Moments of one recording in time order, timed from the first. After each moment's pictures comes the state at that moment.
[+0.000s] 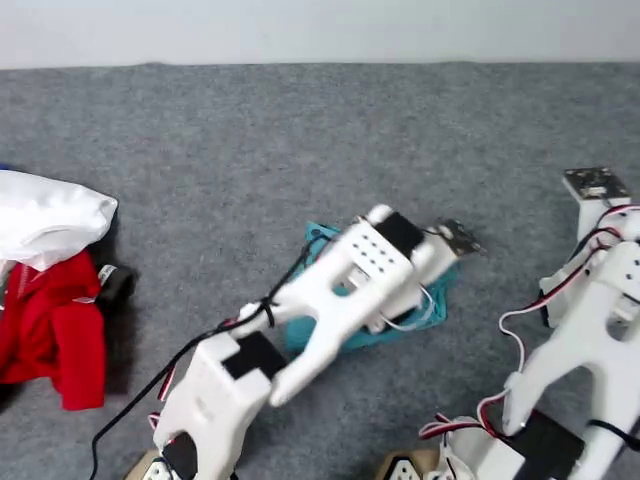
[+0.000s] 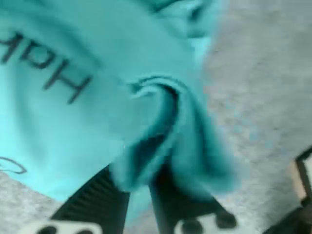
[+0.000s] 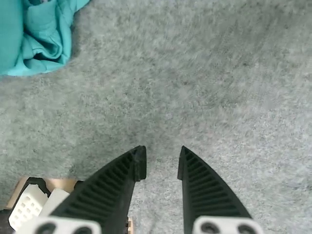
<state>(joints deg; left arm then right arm) 45.5 31.3 -20.0 98.8 -2.5 33.7 -14.2 10.6 96.4 39.2</state>
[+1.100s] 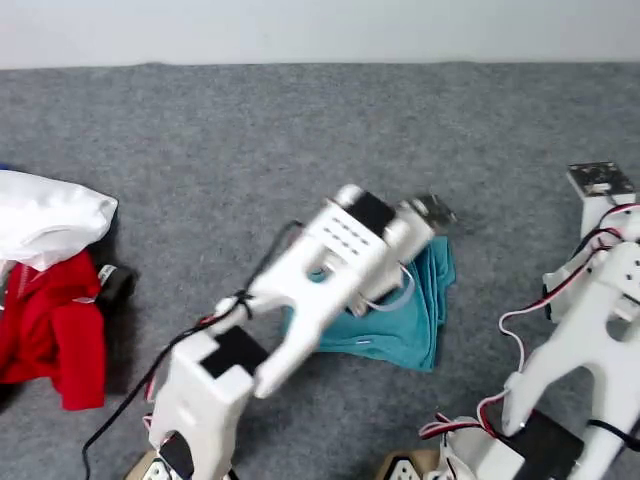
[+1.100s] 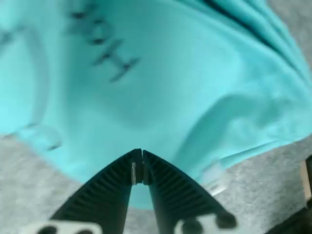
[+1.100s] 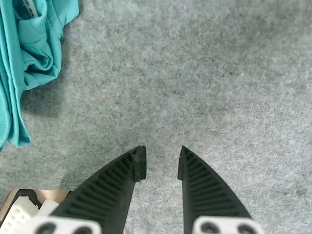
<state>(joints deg) 41.3 30.4 -17.6 98.8 -2.6 33.2 -14.3 10.6 93.9 39.2</state>
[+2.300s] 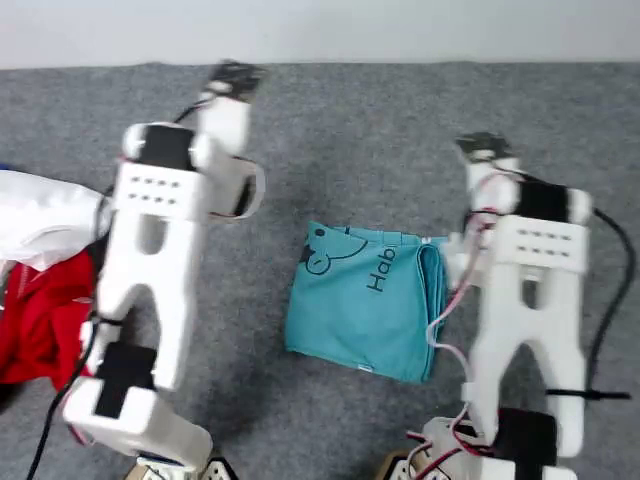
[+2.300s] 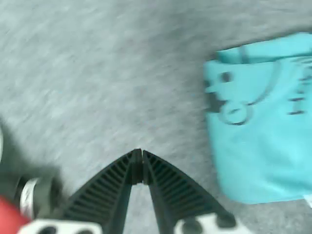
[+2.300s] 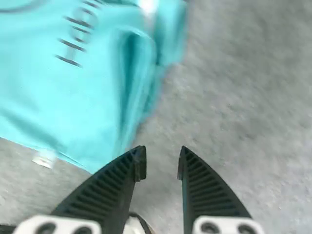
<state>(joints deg) 3.9 5.6 -15.5 98.9 0.7 2.5 -14.3 10.6 94.9 16.1</state>
